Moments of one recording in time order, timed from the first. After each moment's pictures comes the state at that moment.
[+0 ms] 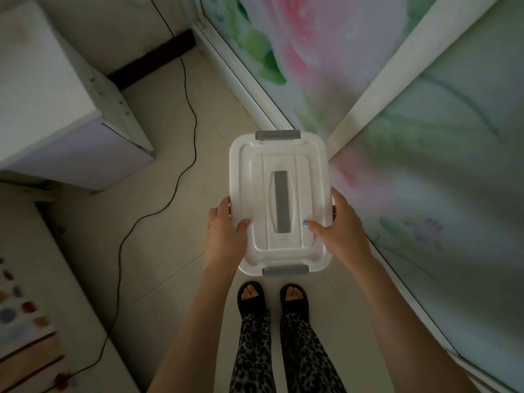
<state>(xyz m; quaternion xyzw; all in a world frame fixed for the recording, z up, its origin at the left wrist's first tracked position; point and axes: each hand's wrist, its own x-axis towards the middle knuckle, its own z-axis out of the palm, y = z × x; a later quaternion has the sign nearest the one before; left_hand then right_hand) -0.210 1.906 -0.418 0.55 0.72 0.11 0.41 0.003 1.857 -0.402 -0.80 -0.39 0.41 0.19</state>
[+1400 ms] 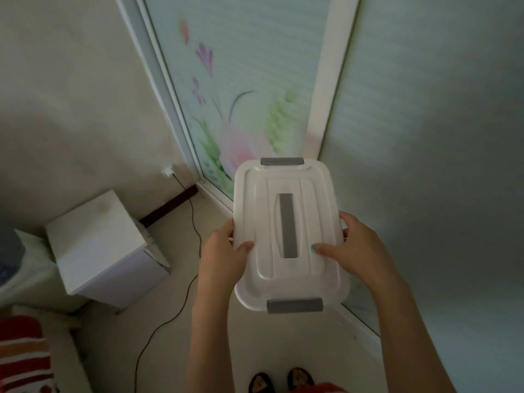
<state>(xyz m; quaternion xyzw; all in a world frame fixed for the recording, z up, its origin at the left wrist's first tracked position) -0.207 1.873 -0.028 0.68 0.58 0.23 0.39 0.010 1.776 -0.009 -0.83 -0.39 0.27 0.29</state>
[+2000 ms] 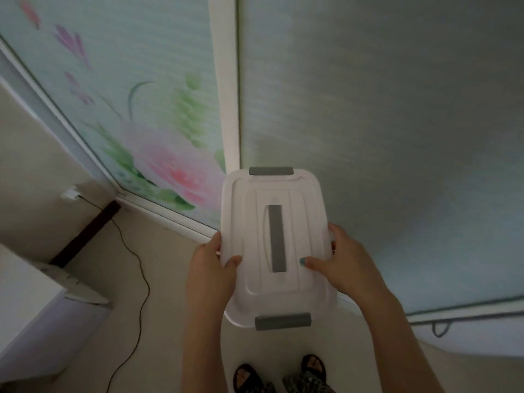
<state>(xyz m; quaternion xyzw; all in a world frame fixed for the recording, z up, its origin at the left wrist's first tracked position) -0.153 1.848 -0.057 0.76 0.49 0.13 0.40 0.015 1.692 -0.026 -0.90 -0.25 0.24 0.27</state>
